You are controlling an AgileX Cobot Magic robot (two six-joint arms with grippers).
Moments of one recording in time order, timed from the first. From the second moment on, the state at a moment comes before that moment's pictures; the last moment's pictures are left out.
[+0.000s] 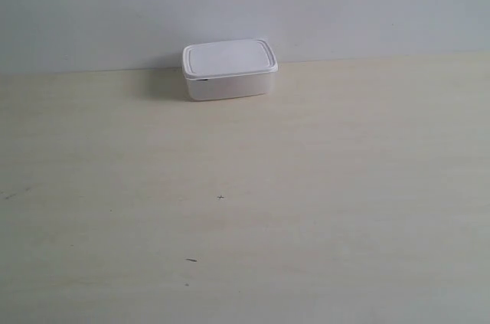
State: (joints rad) left arm -0.42 0.35 -0.24 0.77 -0.39 -0.76; right arm 0.46 0.27 -0.27 0.09 -0.04 0.17
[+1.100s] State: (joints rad) left arm -0.39 0.02 -0.18 0.86 -0.40 -0.76; right arm 0.17 0.08 -0.27 0.10 -0.04 0.17
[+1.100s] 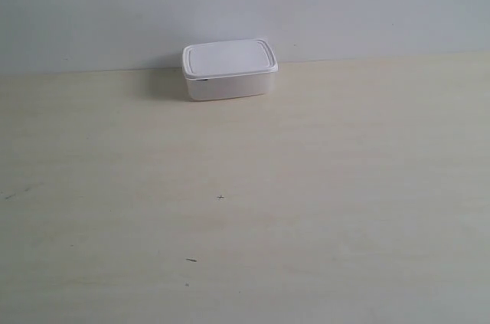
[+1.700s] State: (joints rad) left arm -0.27 0.00 -0.16 0.84 -0.19 -0.76; right arm 0.06 0.01 -0.27 0.09 0.10 0.17
